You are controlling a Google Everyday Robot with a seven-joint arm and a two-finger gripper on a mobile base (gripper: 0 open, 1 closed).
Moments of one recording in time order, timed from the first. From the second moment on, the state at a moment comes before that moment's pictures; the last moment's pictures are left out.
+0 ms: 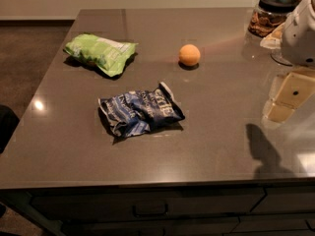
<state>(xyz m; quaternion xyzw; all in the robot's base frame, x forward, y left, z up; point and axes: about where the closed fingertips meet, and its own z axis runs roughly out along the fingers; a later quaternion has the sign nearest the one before) 0.438 -0.215 0.983 -0.60 0.78 -0.04 0.17</state>
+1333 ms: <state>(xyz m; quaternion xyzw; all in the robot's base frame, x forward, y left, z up) 0.491 -0.176 0.968 -0.59 0.78 0.01 0.22</state>
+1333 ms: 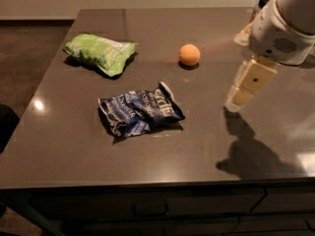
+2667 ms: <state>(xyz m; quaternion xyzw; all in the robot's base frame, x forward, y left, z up) 0.657 -0.135 0.922 -0.47 0.82 0.07 0.32</state>
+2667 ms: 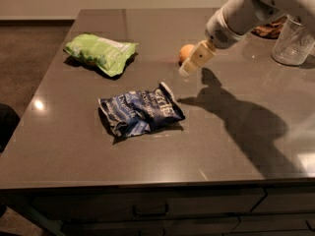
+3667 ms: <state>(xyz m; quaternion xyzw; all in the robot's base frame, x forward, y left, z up) 0.740 -0.130 0.886 -0.41 0.85 0.07 0.32</state>
